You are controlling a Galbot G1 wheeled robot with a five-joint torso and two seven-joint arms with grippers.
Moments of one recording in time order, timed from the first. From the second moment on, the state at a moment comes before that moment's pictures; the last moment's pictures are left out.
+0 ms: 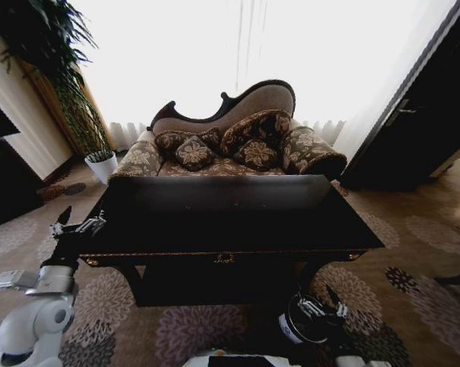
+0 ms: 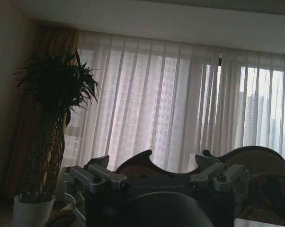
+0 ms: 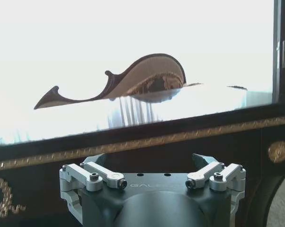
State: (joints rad) left arm 1.53 -1.26 -1.08 -2.20 -0.70 0.06 0.13; right arm -2.12 1.36 0.71 2.22 0.45 0.33 -0.04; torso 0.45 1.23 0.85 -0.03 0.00
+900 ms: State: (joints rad) left arm 1.72 -1.33 -1.01 -2.39 -0.60 0.03 0.12; right arm -1.71 1.16 0.88 2.33 0.71 0.16 0.05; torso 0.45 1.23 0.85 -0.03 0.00
